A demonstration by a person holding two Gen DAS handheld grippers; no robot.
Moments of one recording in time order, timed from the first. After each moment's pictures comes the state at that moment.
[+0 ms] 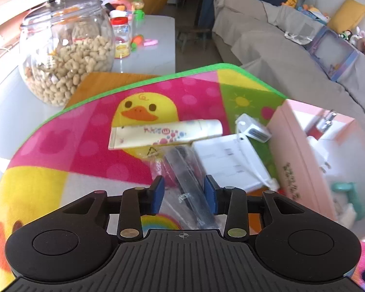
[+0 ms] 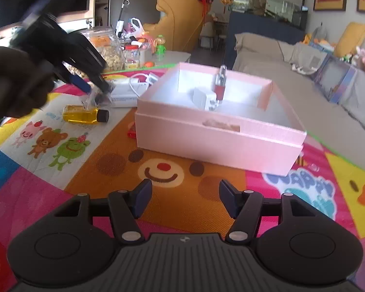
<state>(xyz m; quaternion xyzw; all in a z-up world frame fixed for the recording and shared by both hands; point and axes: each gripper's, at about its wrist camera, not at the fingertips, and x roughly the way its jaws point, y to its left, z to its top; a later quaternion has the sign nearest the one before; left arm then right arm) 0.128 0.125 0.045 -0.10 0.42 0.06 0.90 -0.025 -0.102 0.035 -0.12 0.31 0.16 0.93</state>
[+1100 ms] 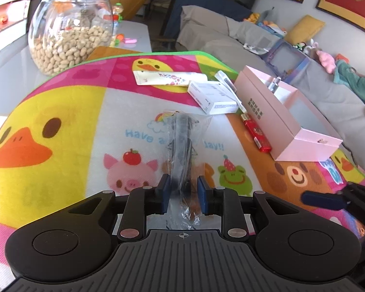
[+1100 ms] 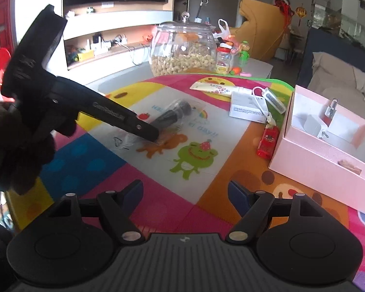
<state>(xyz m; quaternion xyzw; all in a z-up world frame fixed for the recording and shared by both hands) -0.036 0.166 0.020 -0.15 0.37 -0.05 0.92 -0.063 -0.016 0.043 -0.14 0.31 0.35 0.87</state>
